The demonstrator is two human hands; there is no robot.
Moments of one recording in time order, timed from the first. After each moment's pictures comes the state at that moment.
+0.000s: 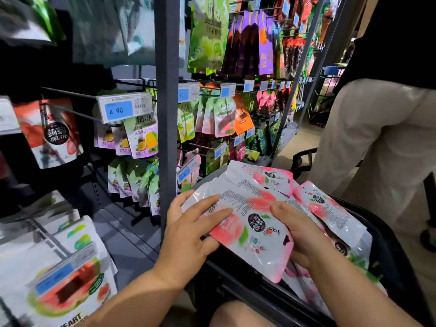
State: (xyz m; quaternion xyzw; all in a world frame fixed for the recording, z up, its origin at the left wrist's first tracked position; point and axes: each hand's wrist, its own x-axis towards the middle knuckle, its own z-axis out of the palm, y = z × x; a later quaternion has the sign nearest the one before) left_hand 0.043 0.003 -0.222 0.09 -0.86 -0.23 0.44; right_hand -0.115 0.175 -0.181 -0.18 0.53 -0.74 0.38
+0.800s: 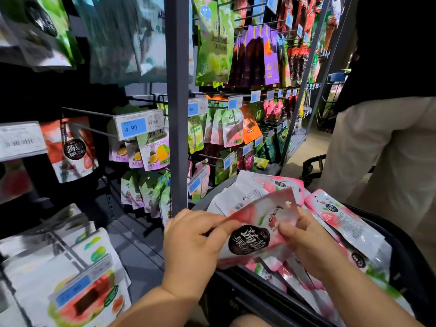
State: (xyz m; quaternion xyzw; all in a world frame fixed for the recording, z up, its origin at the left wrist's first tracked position) left_hand 0.064 0.027 -0.164 0.17 -0.79 -0.33 0.49; right_hand -0.120 0.172 -0.191 -0.32 0.52 -0.73 0.31
